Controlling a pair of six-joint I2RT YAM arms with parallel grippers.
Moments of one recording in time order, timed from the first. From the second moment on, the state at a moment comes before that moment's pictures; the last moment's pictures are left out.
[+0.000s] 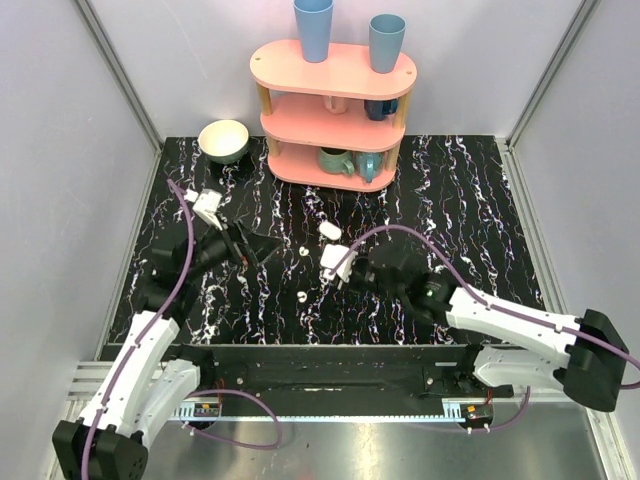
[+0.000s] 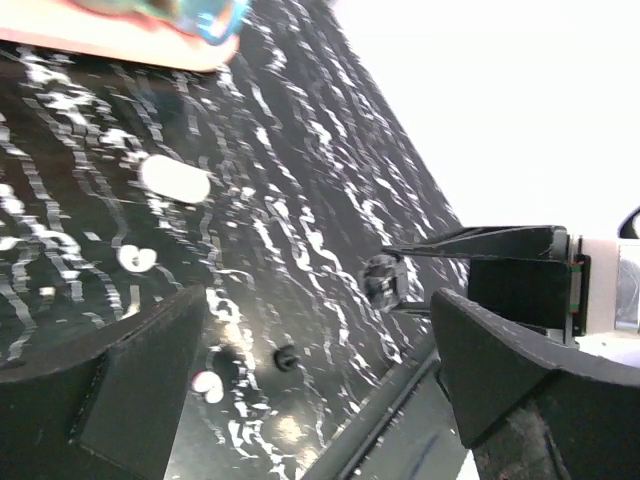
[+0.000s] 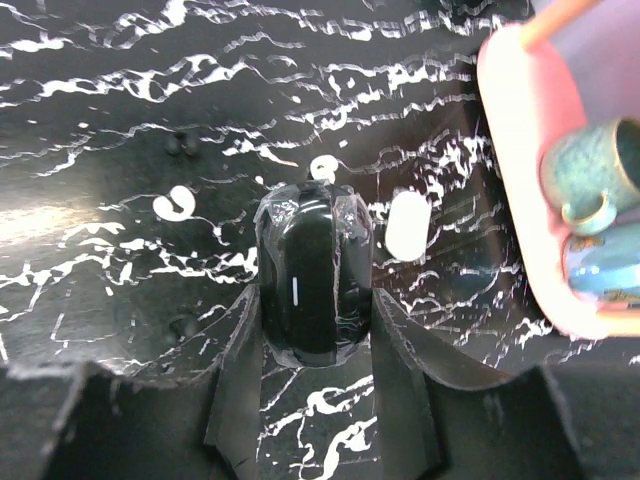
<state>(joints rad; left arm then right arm) -0.15 0.75 0.63 -0.07 0.63 -0.56 0.95 1.17 0.78 -0.04 0.02 -0.46</state>
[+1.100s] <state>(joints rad) -0.64 1.04 0.58 0.30 0.48 -0.74 1.05 1.07 0.64 0.19 0.17 -0.57</state>
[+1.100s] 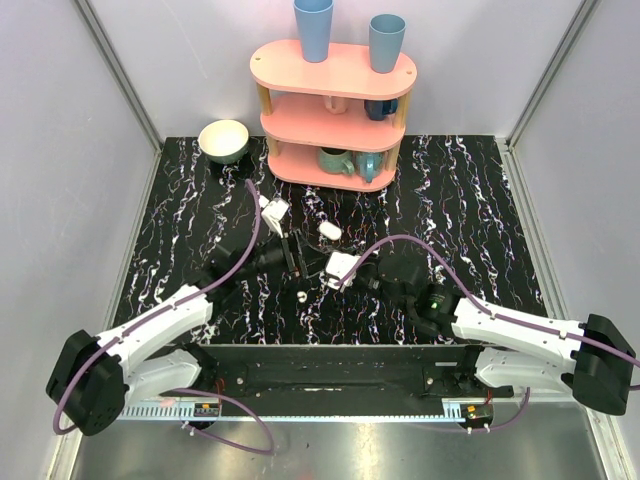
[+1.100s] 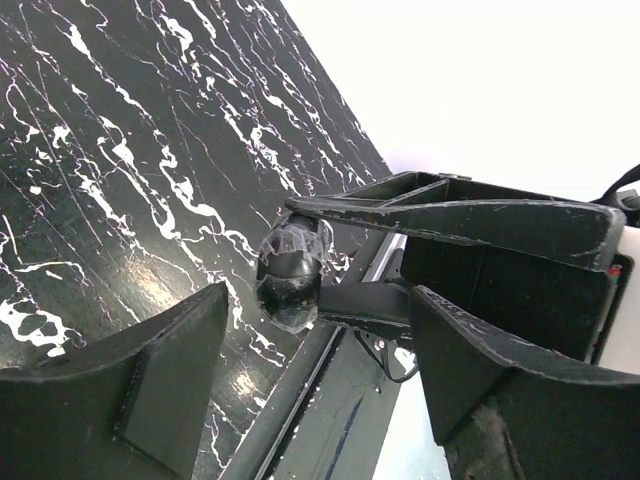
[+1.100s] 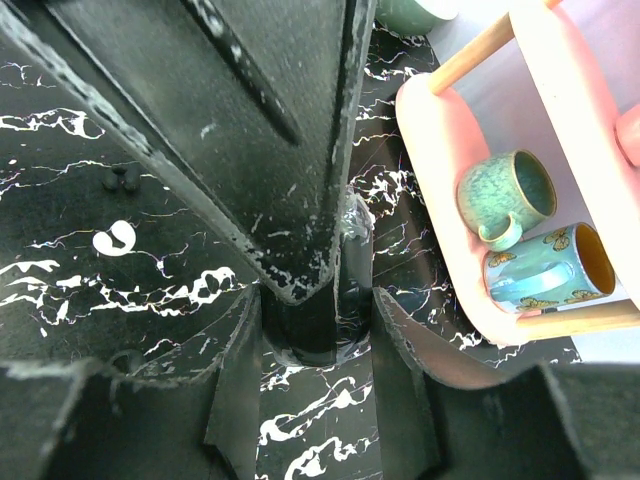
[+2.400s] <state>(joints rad) -0.68 1.13 0.60 0.31 0.47 -0.72 1.05 1.06 0.62 0.21 0.17 -0.56</state>
